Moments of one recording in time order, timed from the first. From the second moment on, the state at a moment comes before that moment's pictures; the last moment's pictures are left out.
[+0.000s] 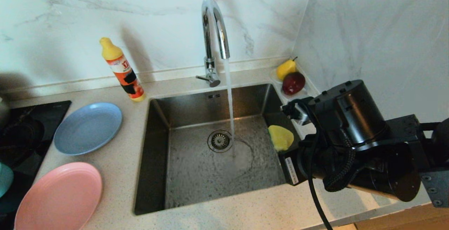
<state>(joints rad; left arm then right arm) 1.19 2.08 -1.32 0.40 -0.40 -0.28 0.85 1.63 -1.14 0.14 -0.34 0.26</state>
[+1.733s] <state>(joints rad) 1.12 1.79 -1.38 0.54 -0.52 -0.26 0.86 1.61 -1.16 0.14 -0.34 0.26</state>
